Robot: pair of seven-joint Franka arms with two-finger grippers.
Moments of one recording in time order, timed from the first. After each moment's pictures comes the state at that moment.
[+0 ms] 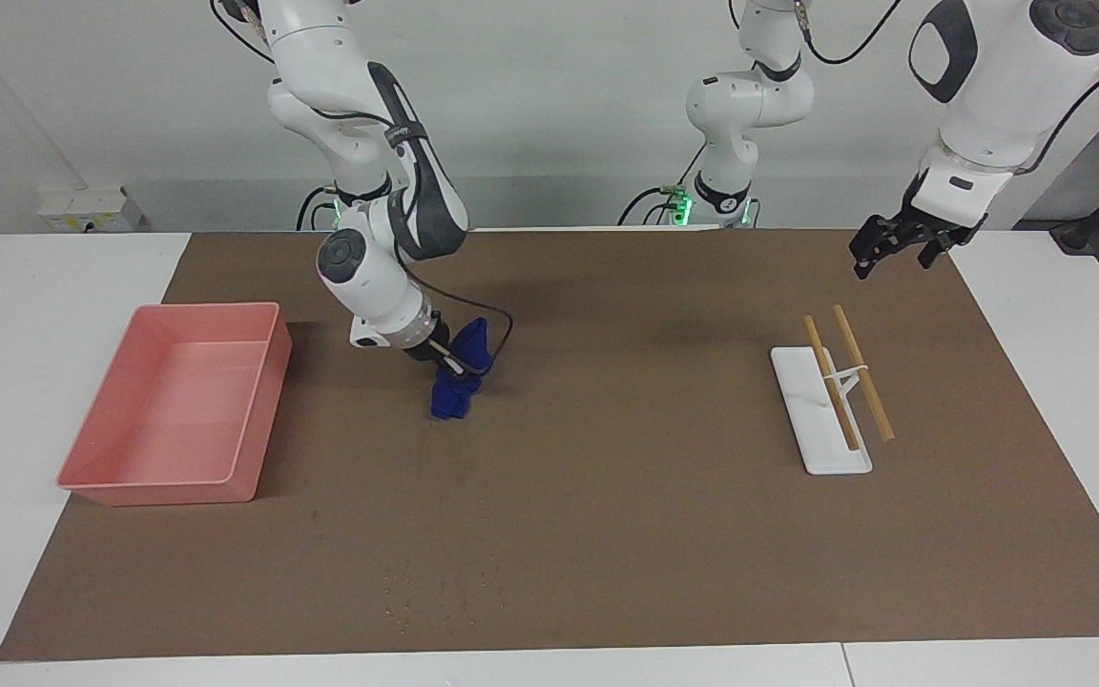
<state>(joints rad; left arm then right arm) 0.05 -0.05 -0.07 -1.71 0.05 1.62 -0.09 0.20 0.21 0.16 -2.14 0.43 2.35 0.93</state>
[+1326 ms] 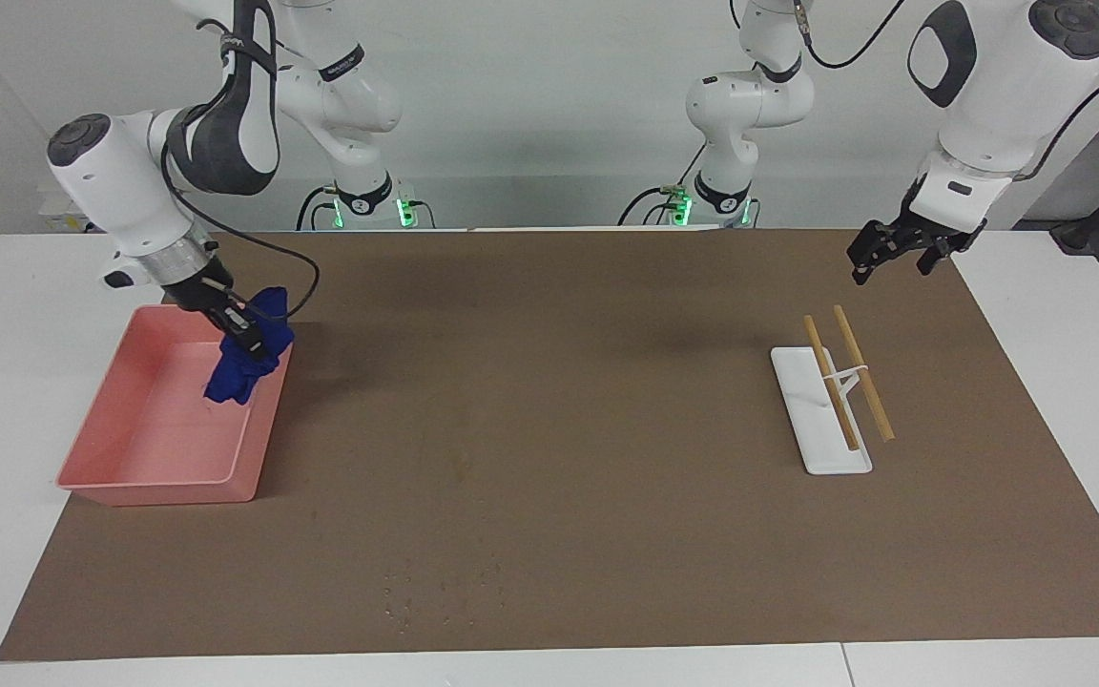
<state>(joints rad) 0.03 -0.02 -0.06 -1.68 0.05 1.63 -0.10 -0.34 -0.04 0.14 -2.09 0.14 2.12 0.37</state>
